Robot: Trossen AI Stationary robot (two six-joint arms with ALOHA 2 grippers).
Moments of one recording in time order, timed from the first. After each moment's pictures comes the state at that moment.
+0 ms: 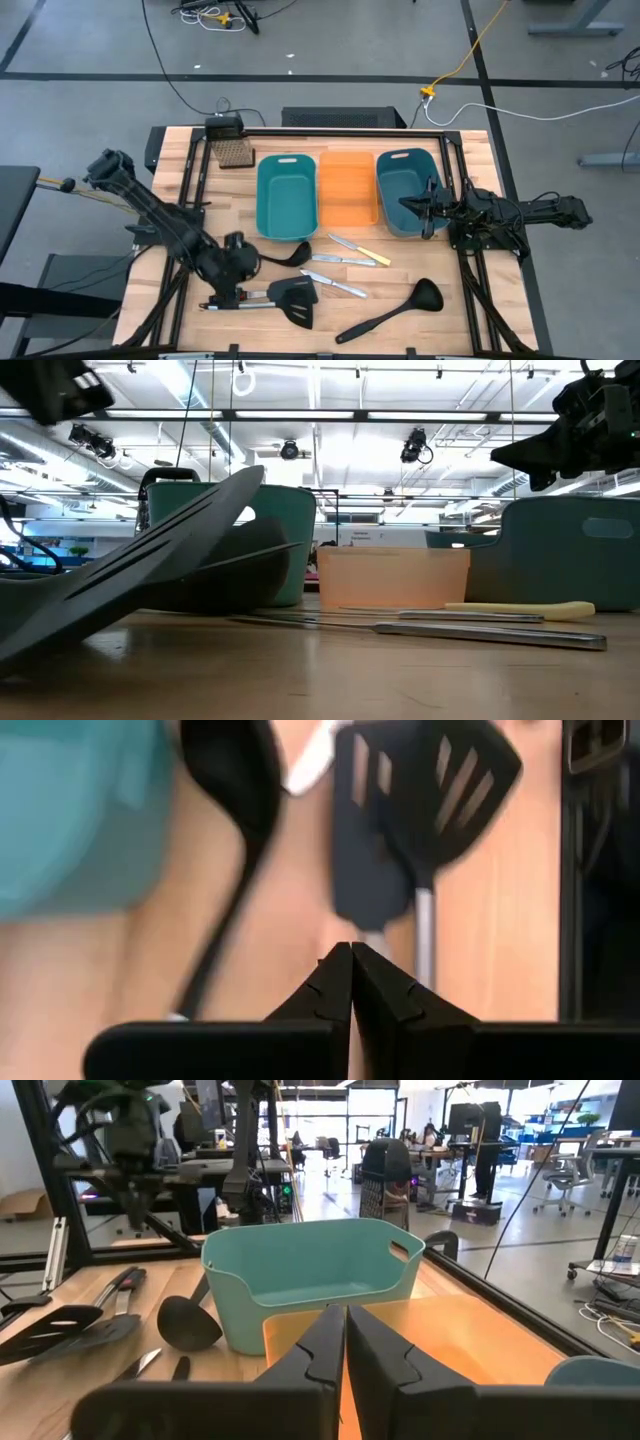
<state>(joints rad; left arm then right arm) -0.70 1.30 0.96 -0.75 -0.26 -0.80 0.04 0.16 0.04 0.12 0.22 0.02</state>
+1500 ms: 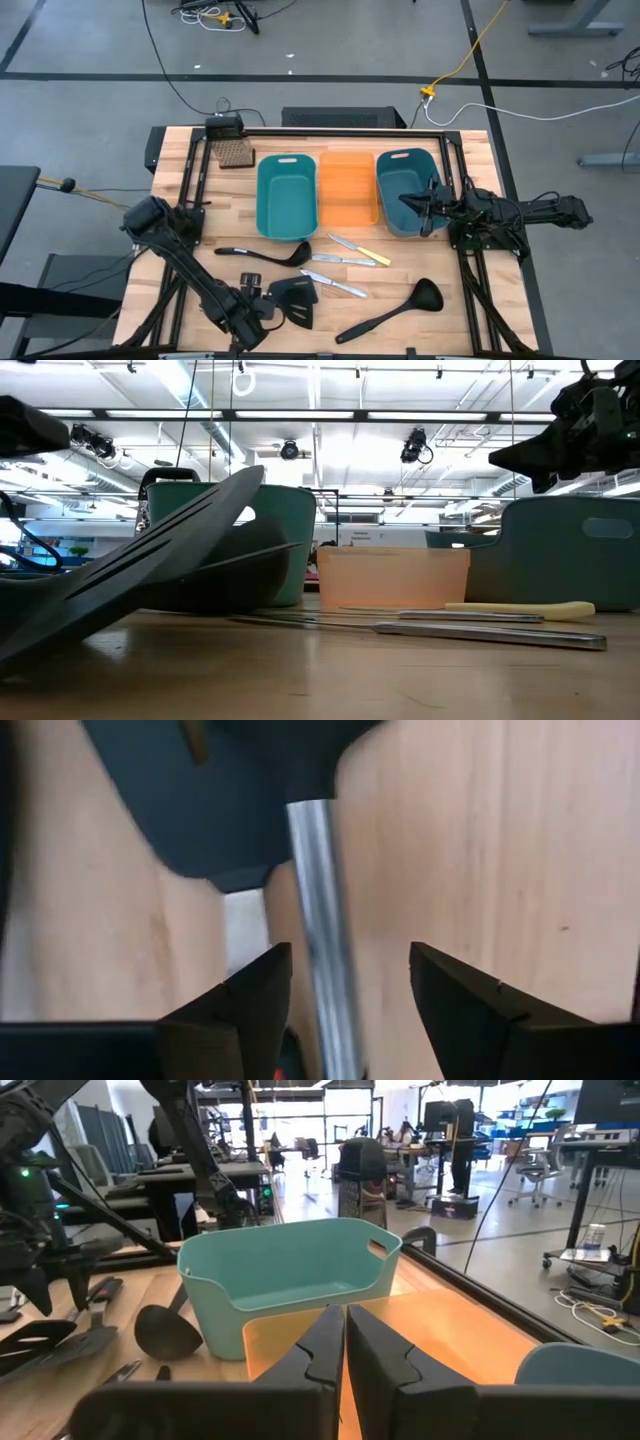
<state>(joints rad) -0.83 1.88 1.27 -0.83 -0.17 -0.75 0.04 0.17 0.04 0.13 0.28 0.04</state>
